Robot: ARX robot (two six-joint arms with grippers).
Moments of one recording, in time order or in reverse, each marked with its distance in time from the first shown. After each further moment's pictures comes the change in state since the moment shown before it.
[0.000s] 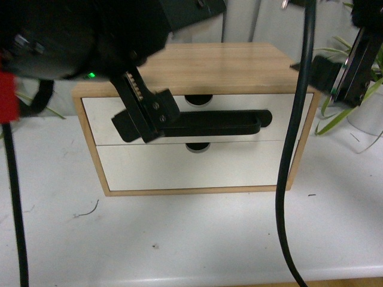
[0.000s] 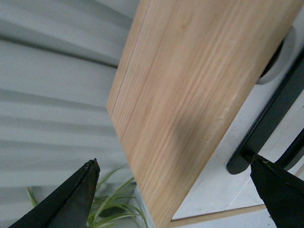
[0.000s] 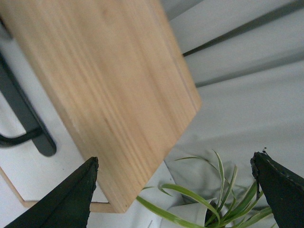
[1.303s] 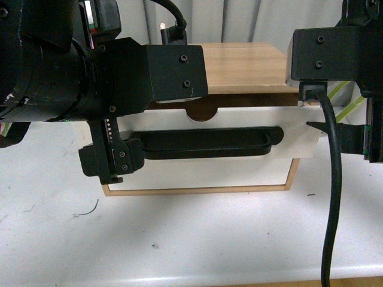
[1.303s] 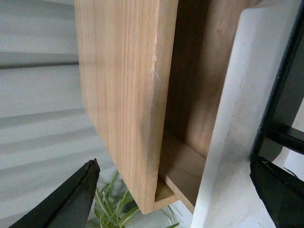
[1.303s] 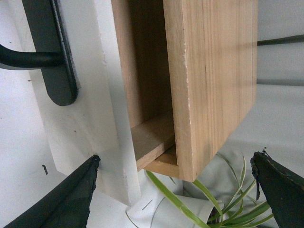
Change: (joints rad) left arm 0.027 0.031 -0.037 -0.071 0.023 0.271; right arm -0.044 0.057 -0.035 -0.111 -0.043 -0.322
